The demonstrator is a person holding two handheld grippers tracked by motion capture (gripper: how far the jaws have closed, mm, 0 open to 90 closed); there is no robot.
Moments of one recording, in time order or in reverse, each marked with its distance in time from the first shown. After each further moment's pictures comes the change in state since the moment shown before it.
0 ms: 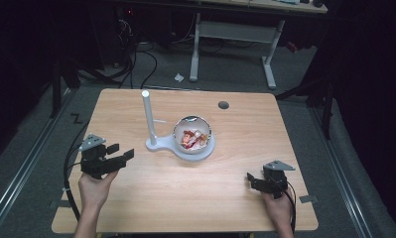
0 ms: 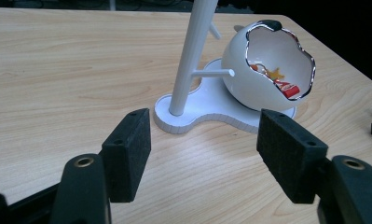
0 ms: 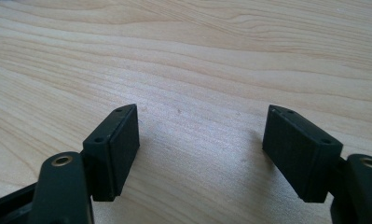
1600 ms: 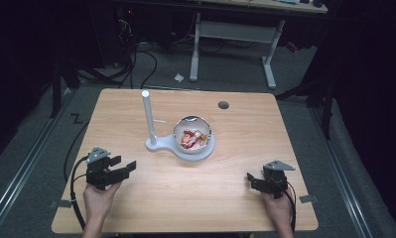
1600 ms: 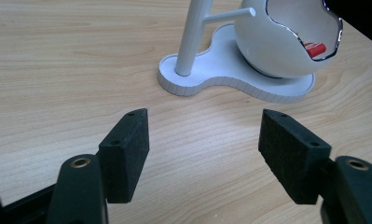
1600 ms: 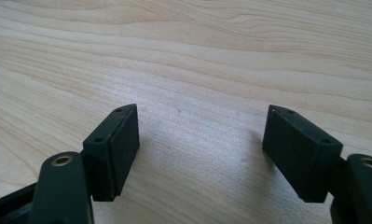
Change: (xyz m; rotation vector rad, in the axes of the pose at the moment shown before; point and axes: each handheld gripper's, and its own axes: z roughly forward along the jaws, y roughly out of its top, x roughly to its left) left arm 0.002 -0.040 0.016 0.052 0.020 -0.024; right arm 0.000 0.000 0.000 0.000 0.000 0.000
